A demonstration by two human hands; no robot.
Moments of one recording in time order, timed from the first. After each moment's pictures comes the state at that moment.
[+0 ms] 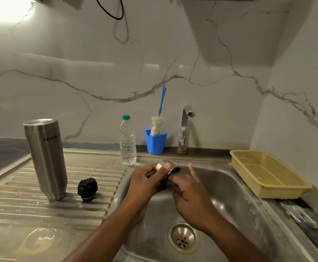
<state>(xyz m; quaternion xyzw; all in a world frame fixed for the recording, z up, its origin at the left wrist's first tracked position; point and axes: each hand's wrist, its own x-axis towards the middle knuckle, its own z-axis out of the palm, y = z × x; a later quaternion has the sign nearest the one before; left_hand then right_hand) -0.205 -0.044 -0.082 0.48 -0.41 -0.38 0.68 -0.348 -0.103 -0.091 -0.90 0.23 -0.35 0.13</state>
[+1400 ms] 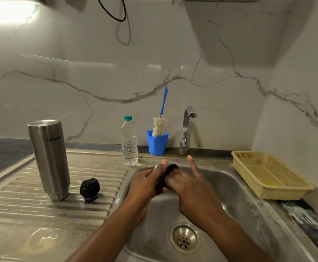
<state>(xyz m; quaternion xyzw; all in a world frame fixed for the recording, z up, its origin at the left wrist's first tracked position) -0.198 -0.051 -0.087 0.50 -0.34 -0.42 0.68 -0.349 -0.112 -0.087 -0.94 0.21 -0.23 -0.10</state>
